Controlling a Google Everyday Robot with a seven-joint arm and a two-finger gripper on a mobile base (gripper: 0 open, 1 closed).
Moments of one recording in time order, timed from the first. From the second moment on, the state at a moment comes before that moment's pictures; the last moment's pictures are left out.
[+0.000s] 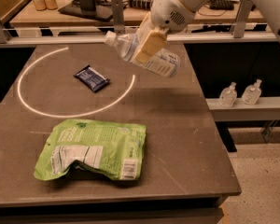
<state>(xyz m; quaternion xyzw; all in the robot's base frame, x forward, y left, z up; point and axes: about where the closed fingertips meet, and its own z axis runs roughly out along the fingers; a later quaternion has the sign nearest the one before) 0.587 0.000 0.969 -0.69 0.65 0.17 0.27</state>
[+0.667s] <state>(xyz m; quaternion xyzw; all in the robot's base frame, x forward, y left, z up) 0.598 -0.016 0.983 -0.61 0.57 0.37 0.41</state>
